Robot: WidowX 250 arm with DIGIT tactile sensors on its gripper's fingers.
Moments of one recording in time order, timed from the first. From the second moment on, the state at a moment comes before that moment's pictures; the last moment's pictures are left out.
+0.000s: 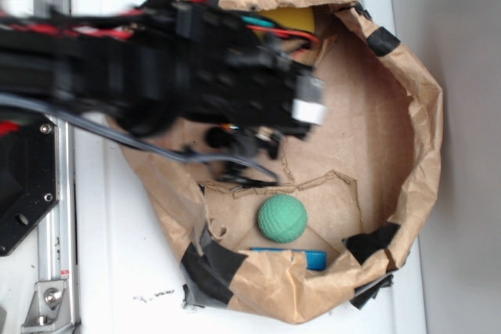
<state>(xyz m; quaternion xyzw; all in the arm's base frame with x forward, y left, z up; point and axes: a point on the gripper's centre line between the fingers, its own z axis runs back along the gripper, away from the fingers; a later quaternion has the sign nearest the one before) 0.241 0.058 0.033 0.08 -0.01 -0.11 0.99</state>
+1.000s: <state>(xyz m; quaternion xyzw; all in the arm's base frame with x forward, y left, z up) 0.227 0.055 0.043 0.05 -0.07 -0.08 0.99</state>
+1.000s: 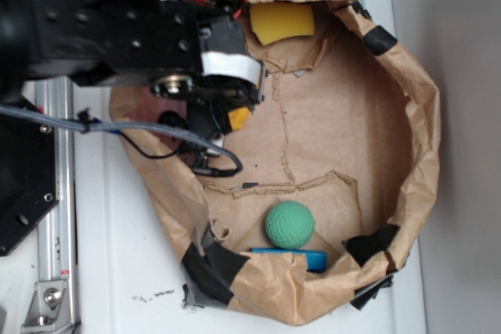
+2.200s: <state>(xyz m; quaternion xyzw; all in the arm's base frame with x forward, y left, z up) 0.249 0.047 0.014 0.08 -0.06 -0.09 0.99</state>
